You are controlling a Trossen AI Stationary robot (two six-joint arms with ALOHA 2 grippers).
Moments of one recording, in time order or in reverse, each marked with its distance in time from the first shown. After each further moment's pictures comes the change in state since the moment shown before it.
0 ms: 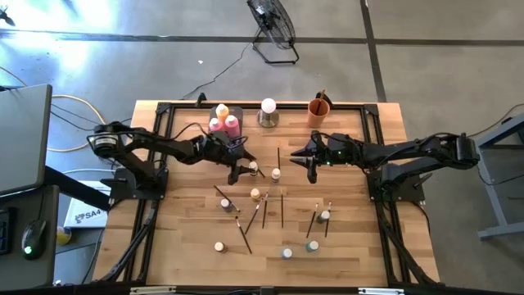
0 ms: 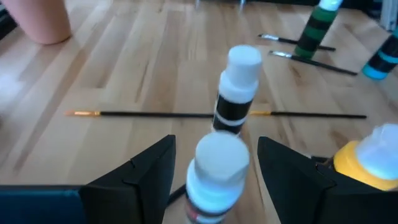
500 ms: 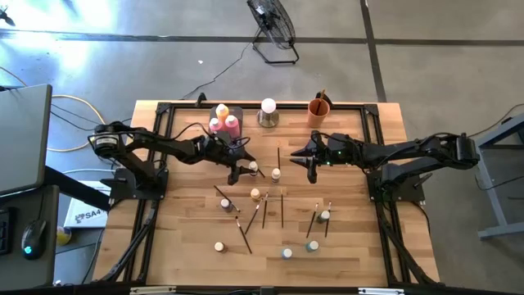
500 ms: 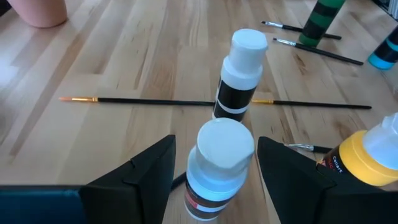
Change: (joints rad) left arm 0.000 0.005 0.011 -0.055 -0.016 0.000; right arm 0.000 0.000 0.000 0.000 0.000 0.000
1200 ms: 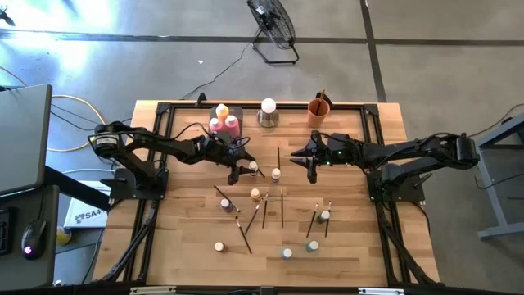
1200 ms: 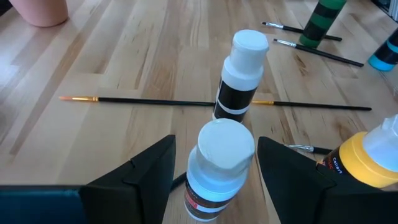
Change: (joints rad) left arm 0.000 0.000 0.000 0.000 -0.002 -0.008; right arm 0.000 0.000 0.000 0.000 0.000 0.000
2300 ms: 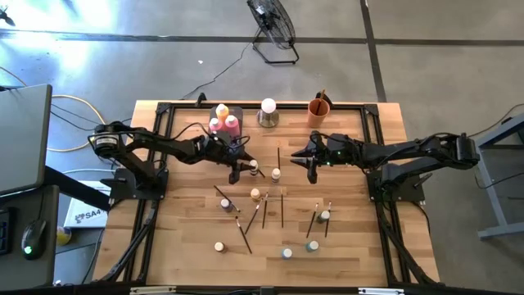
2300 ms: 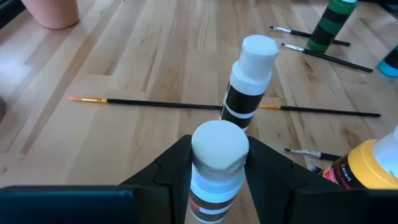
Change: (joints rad) left arm 0.000 0.000 0.000 0.011 -0.024 -0.014; right arm 0.000 0.000 0.000 -0.024 0.000 0.000
